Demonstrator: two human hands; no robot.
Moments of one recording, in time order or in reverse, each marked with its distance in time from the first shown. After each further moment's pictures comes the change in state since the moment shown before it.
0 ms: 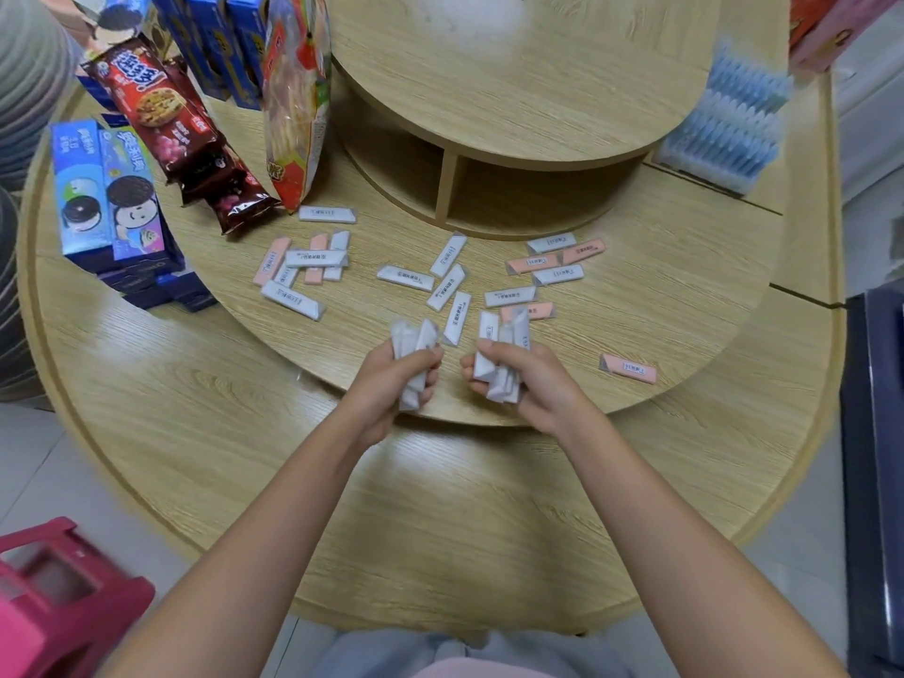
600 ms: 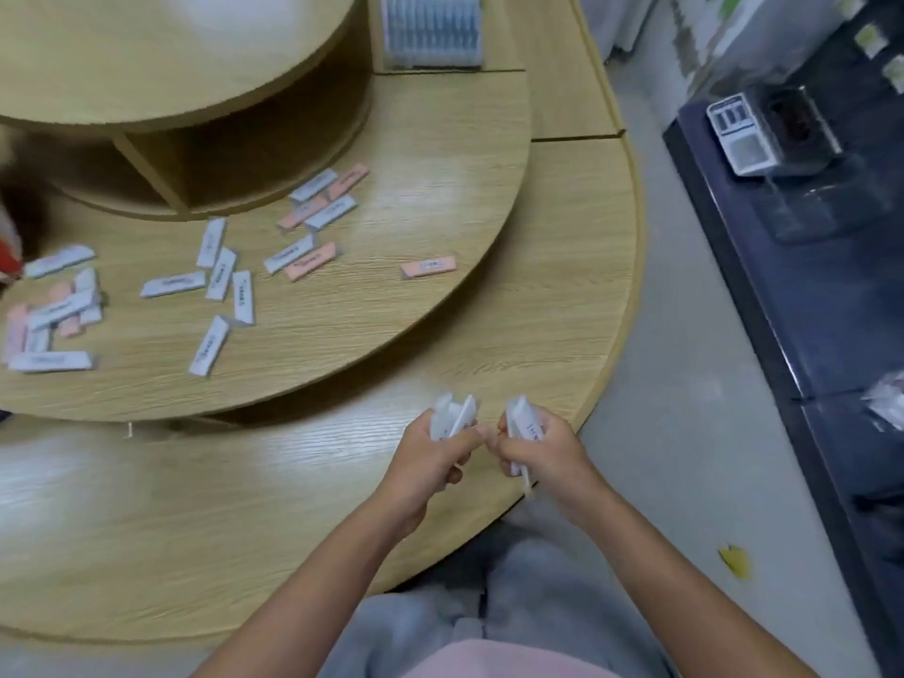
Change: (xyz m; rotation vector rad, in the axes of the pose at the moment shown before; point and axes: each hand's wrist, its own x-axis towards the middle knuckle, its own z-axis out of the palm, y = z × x) left_hand -0.103 -0.137 0.143 0.517 -0.355 -0.170; right_hand -0.187 0.126 -0.134 -0.066 0.476 -0.068
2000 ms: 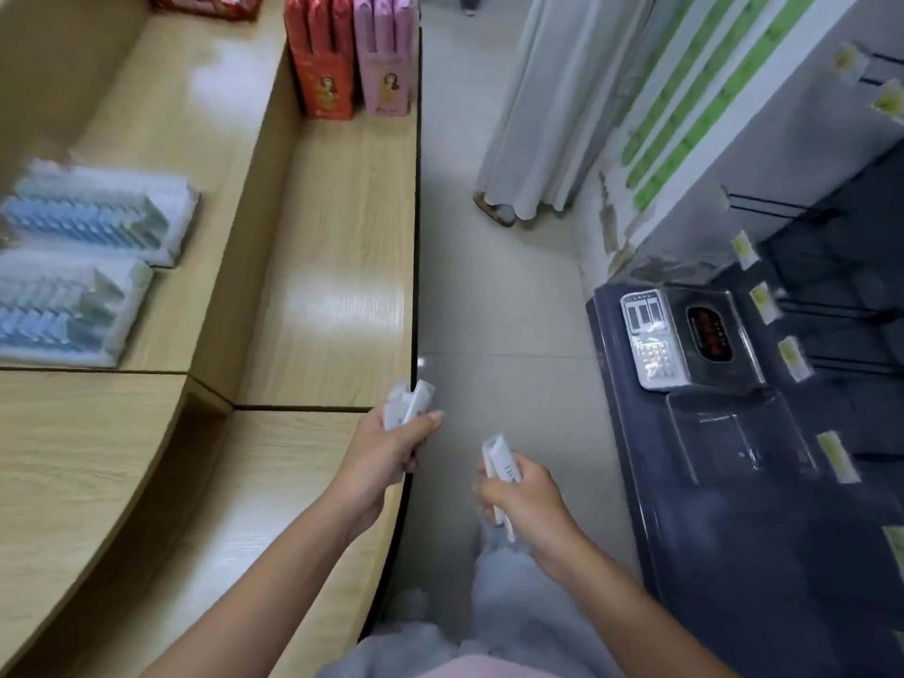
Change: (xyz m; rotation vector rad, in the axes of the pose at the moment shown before) left_hand 0.470 0.333 0.387 -0.119 0.140 0.176; right_hand 0.360 -0.296 -0.498 -0.140 0.081 0.065
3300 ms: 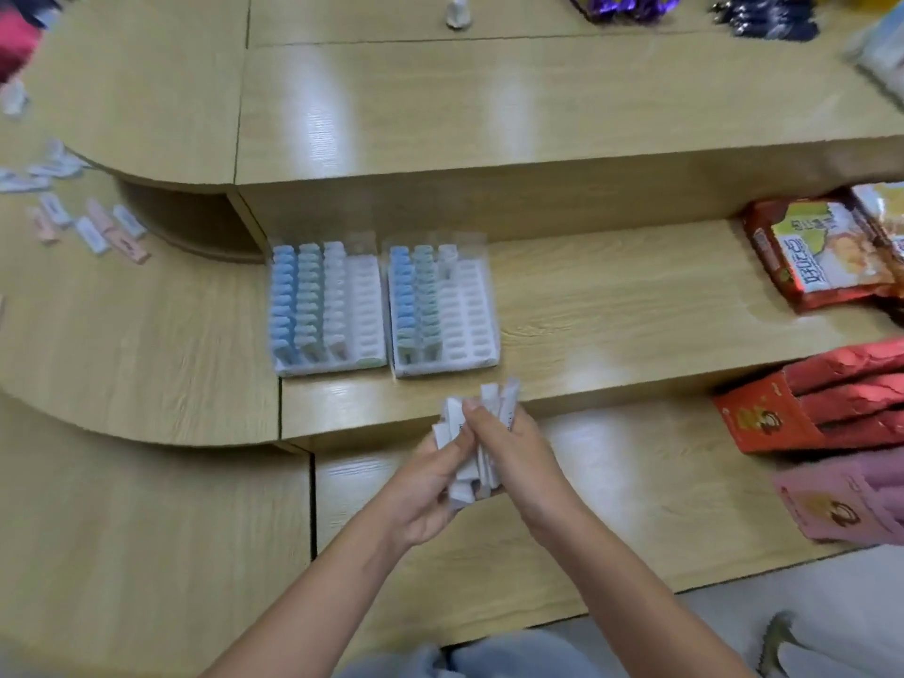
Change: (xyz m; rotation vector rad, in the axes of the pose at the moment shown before) left_hand 0.232 0.201 -0.109 -1.220 0.754 0.429; right_hand 0.254 -0.389 0.241 -0.827 -1.180 -0.396
